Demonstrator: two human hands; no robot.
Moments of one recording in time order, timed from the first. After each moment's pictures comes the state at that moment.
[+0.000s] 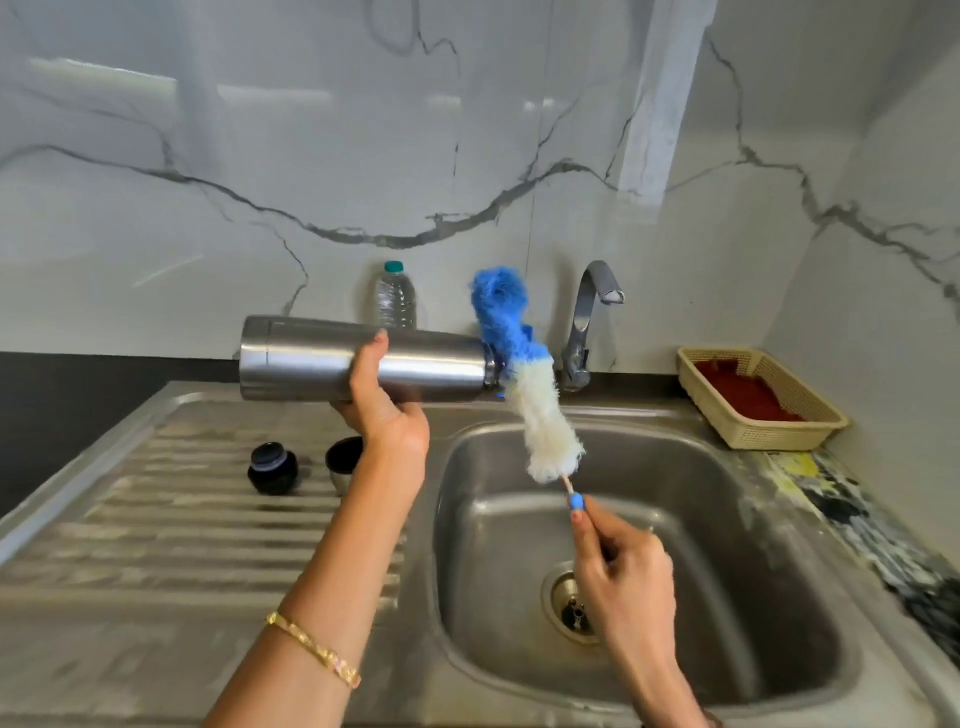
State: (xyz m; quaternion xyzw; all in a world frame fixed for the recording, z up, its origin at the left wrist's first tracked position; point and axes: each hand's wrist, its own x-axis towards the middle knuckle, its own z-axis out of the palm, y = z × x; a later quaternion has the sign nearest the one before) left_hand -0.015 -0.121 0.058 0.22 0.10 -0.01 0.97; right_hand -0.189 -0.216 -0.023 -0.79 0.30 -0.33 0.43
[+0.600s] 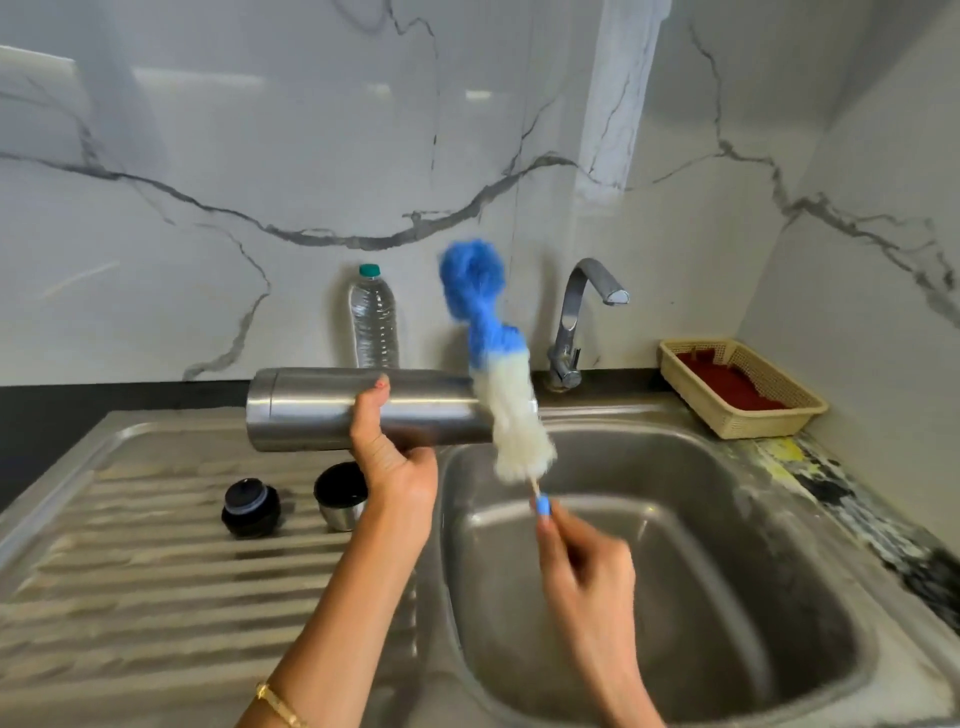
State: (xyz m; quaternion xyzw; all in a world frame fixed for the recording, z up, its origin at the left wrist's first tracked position) left_hand 0.001 -0.098 0.010 0.22 0.12 -0.12 0.96; right_hand -0.151 -0.155 -0.032 -0.76 0.26 -0.36 0.47
